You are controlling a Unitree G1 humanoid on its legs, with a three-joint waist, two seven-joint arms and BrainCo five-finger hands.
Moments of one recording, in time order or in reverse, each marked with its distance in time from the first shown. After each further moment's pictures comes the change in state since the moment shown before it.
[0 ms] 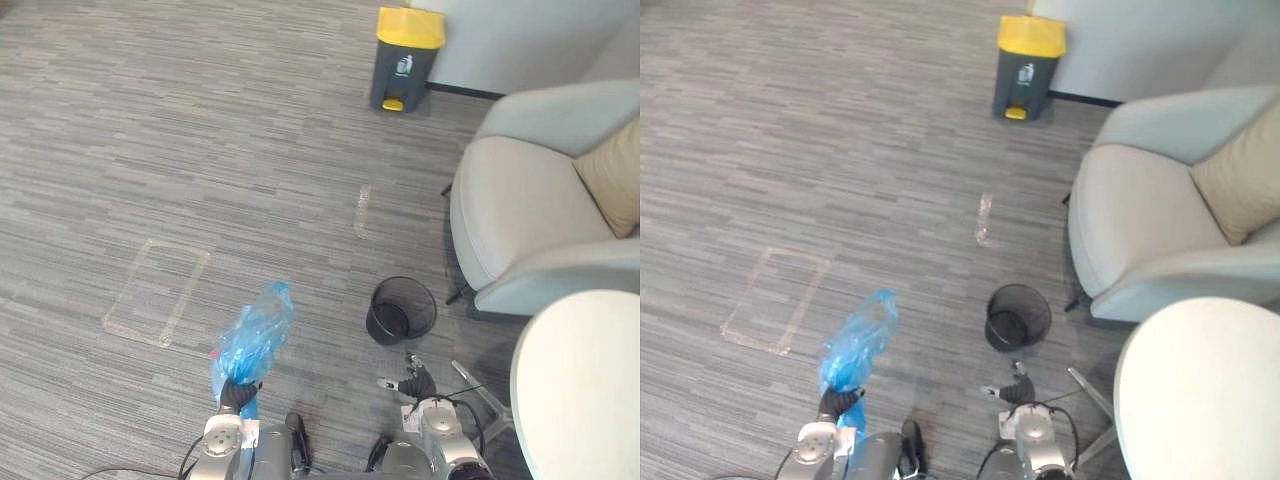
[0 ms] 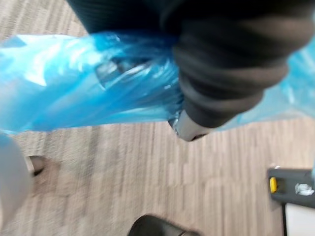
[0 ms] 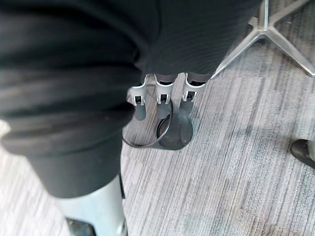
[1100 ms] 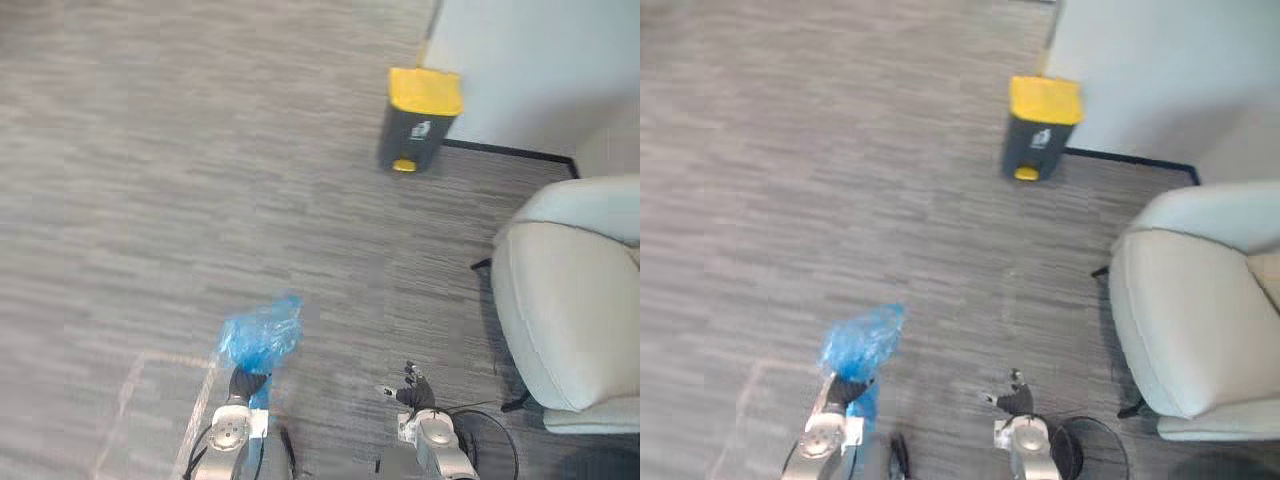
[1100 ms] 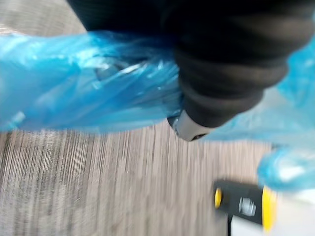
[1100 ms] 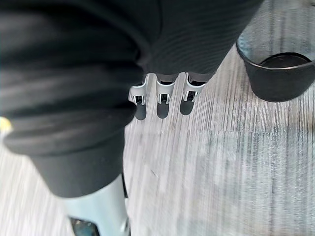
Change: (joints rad) left arm 0.011 -0.023 -0.042 -0.094 -0.003 0.025 -0.037; right arm 0.105 0.084 -0.073 -0.081 0.008 0.024 -0.007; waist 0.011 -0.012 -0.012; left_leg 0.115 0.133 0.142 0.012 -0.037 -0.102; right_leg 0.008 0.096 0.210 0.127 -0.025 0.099
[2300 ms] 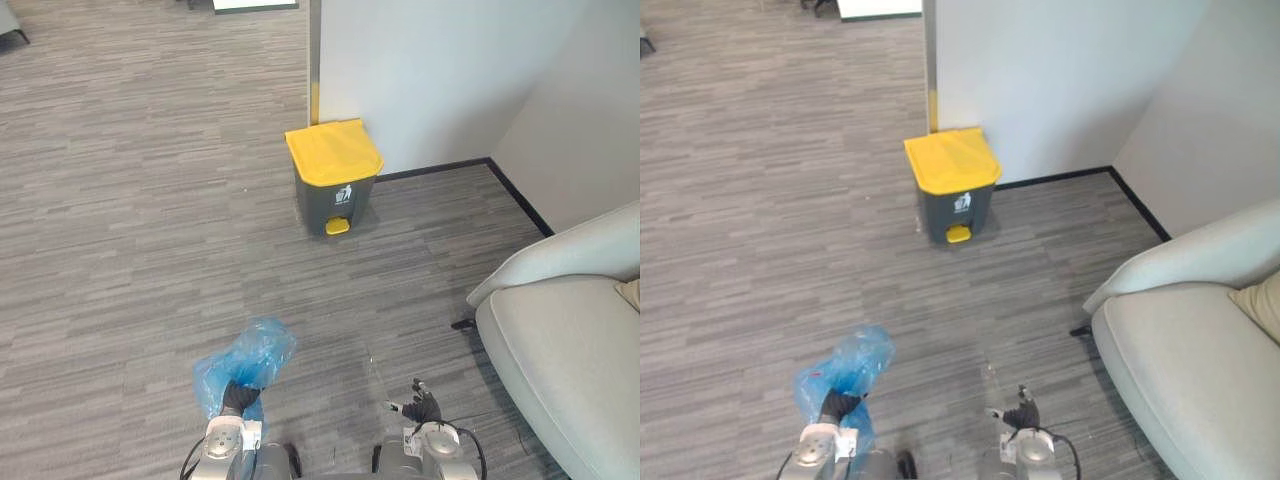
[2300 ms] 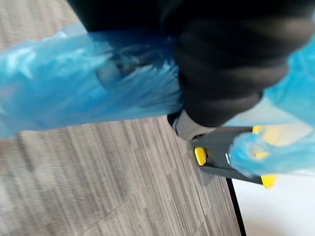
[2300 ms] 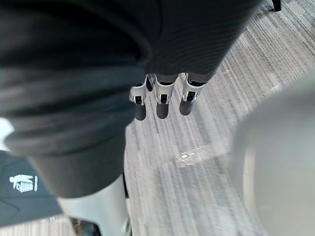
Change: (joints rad) left arm -0.019 -0.006 0.034 0.110 -0.021 0.000 -0.002; right arm -0.036 -0.026 -0.025 0.073 -0.038 0.015 -0.011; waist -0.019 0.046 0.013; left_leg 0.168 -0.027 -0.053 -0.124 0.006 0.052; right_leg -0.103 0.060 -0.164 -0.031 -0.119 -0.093
